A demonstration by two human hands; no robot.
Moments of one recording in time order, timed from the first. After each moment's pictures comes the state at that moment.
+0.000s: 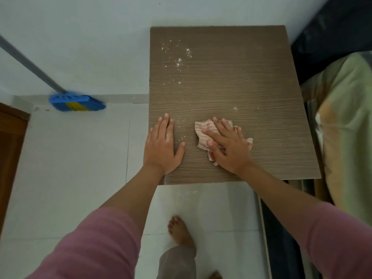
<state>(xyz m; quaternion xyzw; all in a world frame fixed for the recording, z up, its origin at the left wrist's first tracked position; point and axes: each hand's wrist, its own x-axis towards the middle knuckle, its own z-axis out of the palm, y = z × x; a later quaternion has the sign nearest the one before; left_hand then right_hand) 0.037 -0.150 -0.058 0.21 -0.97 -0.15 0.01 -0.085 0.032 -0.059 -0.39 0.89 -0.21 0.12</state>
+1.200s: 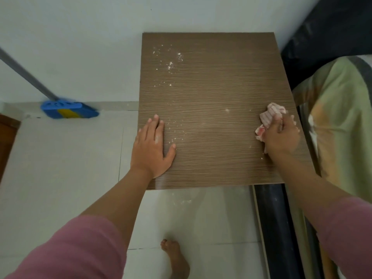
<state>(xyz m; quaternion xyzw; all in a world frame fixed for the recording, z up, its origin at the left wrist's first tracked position) 0.036 -0.153 -0.062 0.21 -0.97 -0.14 0.04 -0.172 0.102 -0.058 0.00 0.93 -0.37 -0.05</state>
